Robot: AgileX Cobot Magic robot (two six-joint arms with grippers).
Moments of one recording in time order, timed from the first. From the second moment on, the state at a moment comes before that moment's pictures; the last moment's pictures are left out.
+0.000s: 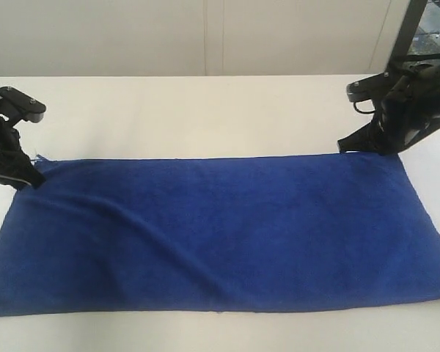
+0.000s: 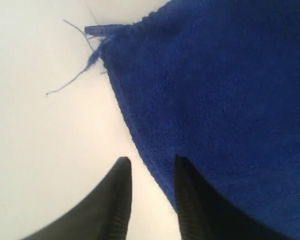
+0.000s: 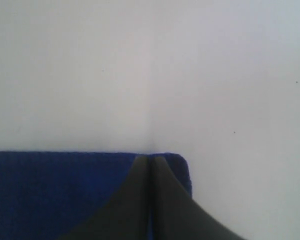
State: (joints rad) left arm -0.07 1.86 -1.17 0.10 0.64 0.40; right arm -0.04 2.09 -1.29 -0.81 0.40 0.65
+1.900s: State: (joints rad) left arm -0.07 1.57 -0.69 -0.48 0.66 0.59; right arm -0.05 1.55 -0.85 -0.35 0.47 0.41
